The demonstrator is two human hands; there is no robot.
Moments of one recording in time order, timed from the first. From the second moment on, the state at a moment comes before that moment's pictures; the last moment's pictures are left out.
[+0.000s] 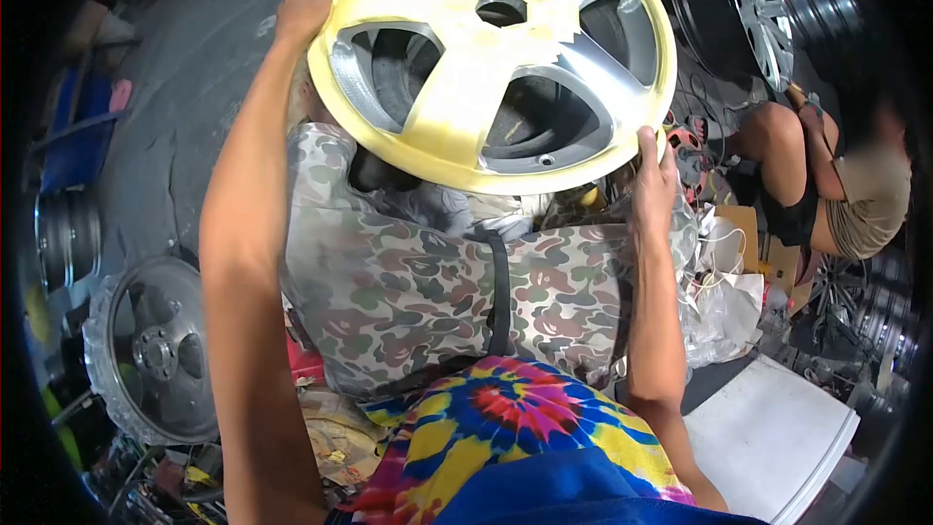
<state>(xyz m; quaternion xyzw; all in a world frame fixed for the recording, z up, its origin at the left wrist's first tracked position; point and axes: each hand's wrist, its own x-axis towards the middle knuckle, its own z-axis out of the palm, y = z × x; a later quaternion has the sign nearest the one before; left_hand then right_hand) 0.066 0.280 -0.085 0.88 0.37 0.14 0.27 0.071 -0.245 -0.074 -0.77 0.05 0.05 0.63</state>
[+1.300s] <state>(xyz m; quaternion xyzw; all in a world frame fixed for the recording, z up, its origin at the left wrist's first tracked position) -0.018 0.024 -0.004 0.88 -0.14 -0.12 0.44 -0.050 -0.216 -0.032 -0.74 -0.22 0.30 0.55</state>
